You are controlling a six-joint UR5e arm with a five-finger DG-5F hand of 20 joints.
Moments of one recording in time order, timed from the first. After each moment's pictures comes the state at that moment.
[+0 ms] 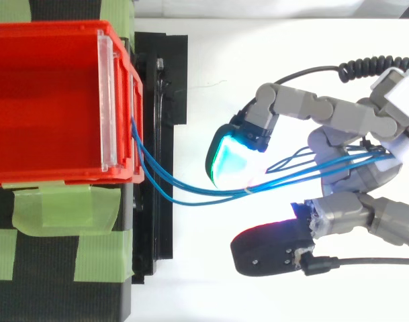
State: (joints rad) arm 0.46 -1.88 -1.71 -2.38 -0.53 -0.69
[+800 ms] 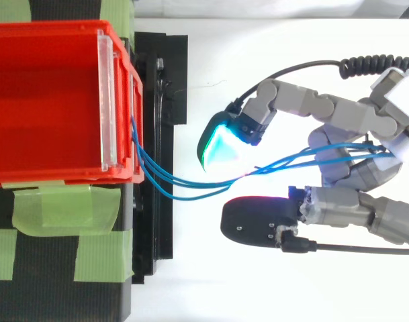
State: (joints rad) arm 0.46 -1.88 -1.71 -2.39 -0.53 -0.68
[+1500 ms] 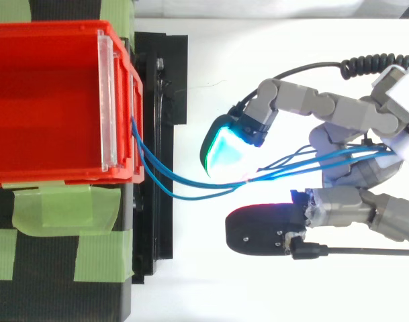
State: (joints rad) arm 0.46 -1.88 -1.71 -2.39 -0.52 -0.68
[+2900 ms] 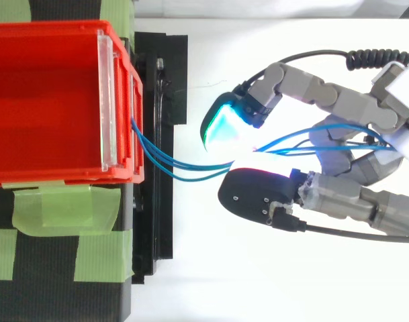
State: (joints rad) arm 0.45 -1.88 -1.71 -2.39 -0.53 -0.67
